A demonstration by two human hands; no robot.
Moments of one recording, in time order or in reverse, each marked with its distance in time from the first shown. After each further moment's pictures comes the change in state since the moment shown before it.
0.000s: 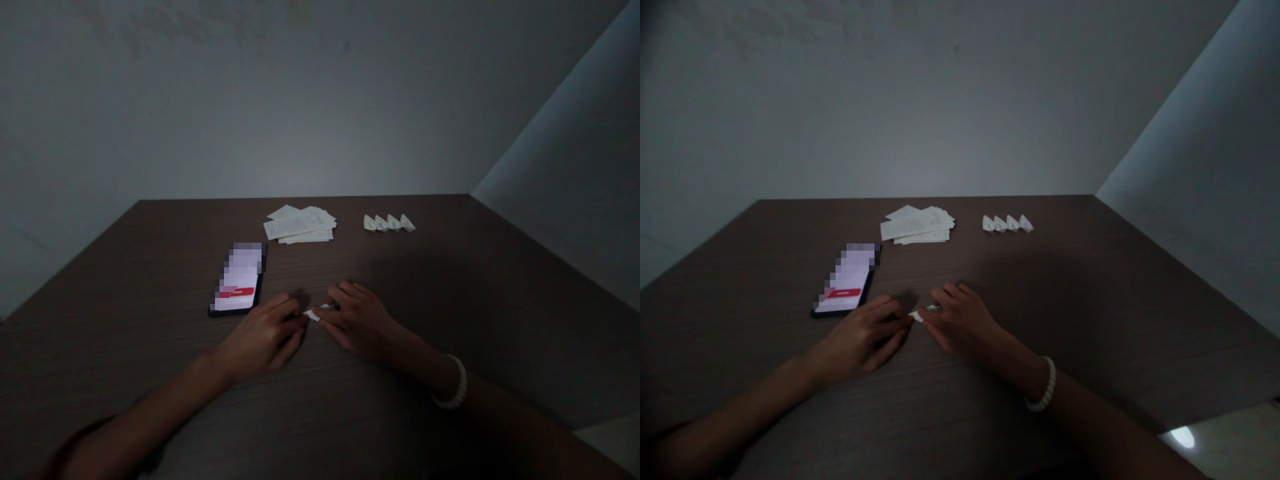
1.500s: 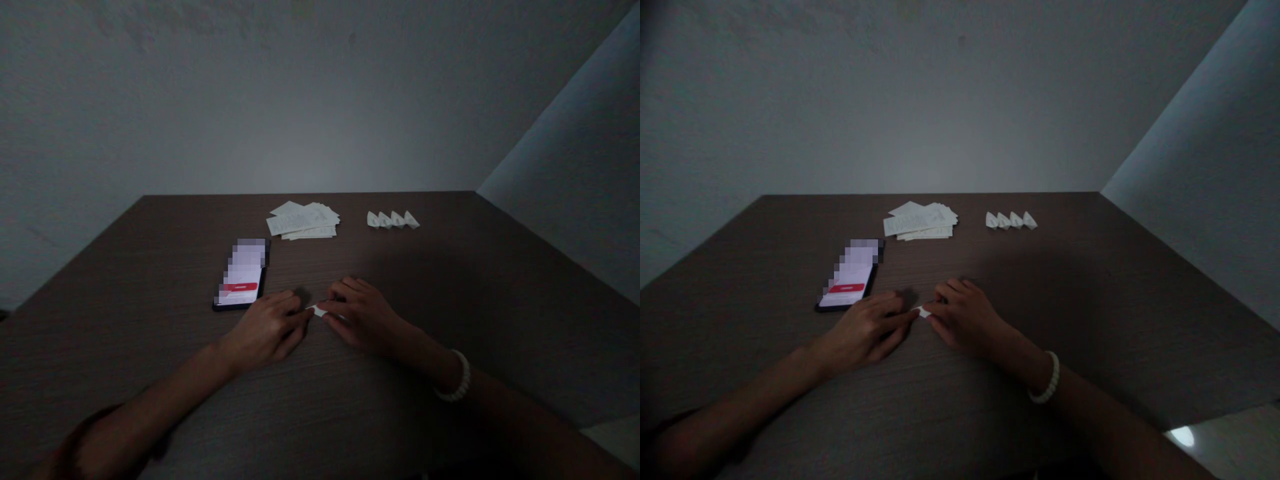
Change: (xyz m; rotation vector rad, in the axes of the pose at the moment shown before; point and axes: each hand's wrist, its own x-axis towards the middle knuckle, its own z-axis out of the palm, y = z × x) left_hand 0.000 -0.002 0.000 0.107 0.004 0.035; right_hand -0.001 0.003 0.002 0.141 0.015 -0.005
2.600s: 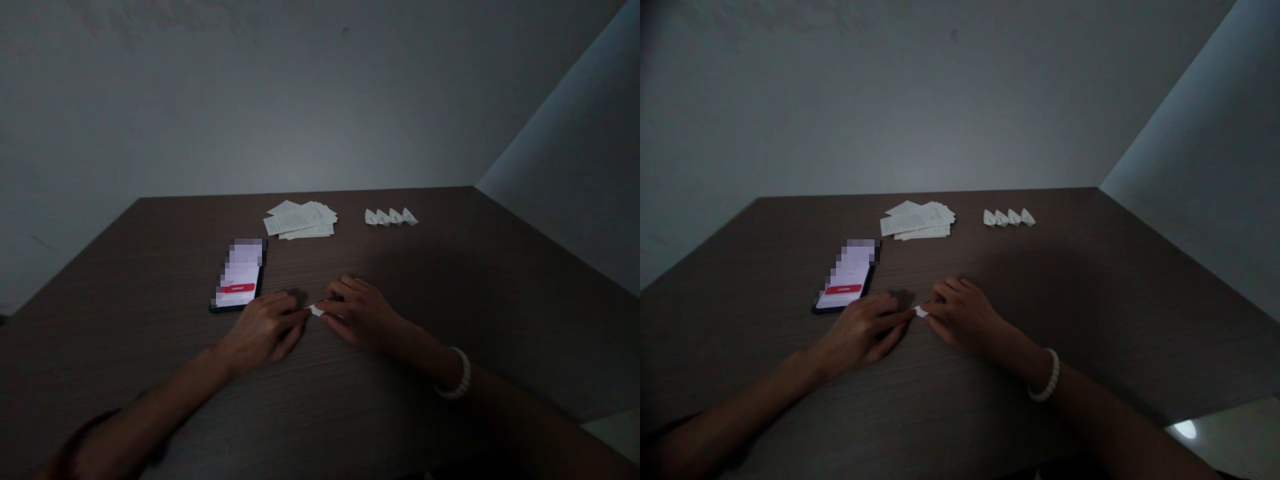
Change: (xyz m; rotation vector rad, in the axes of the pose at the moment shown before) left_hand -0.003 -0.002 0.008 0.045 0.075 -0.022; right_hand -0.001 0.001 0.003 -0.018 -0.004 0.010
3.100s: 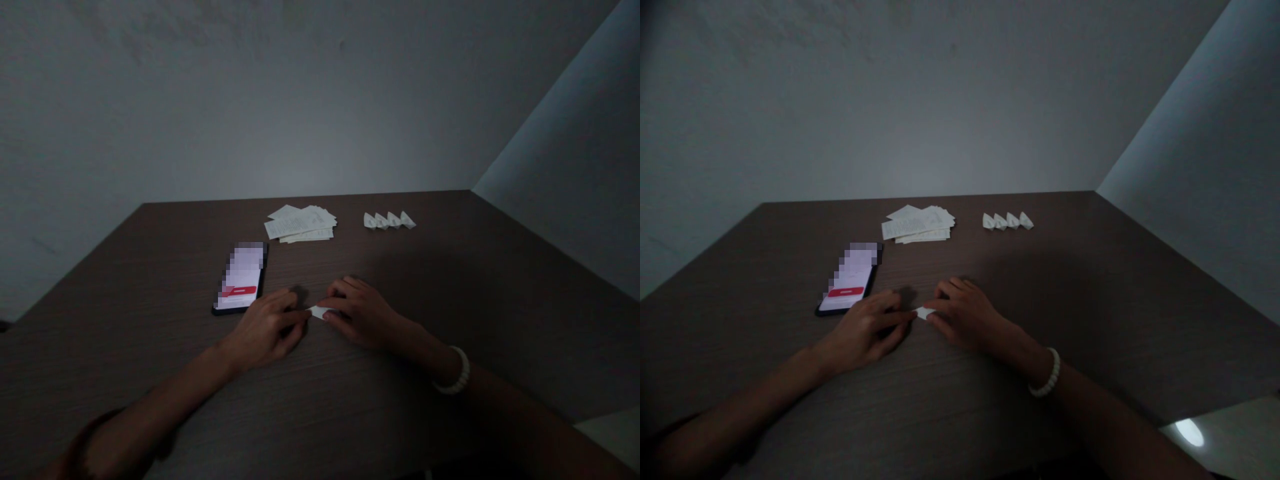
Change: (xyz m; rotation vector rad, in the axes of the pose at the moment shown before) left_hand 0.002 -0.004 -0.001 -0.092 -0.014 -0.025; right_hand 0.001 0.006 0.000 0.129 0.029 0.046
